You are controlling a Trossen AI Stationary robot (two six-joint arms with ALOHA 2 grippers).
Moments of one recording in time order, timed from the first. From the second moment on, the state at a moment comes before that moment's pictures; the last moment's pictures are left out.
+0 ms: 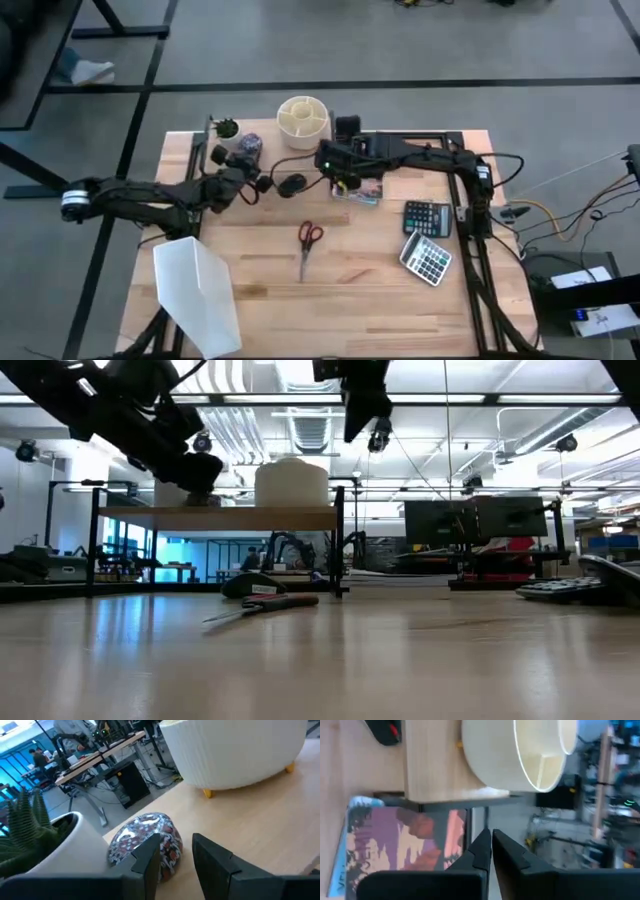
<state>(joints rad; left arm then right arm) 0.19 0.97 0.44 0.19 -0.96 0.06 -0.15 1.93 2.07 -1.21 0.60 -0.42</state>
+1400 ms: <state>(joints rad) 0.18 0.53 0.57 -0.12 -0.74 0.00 -0.43 2.01 2.05 -0.74 -0.10 -0.59</state>
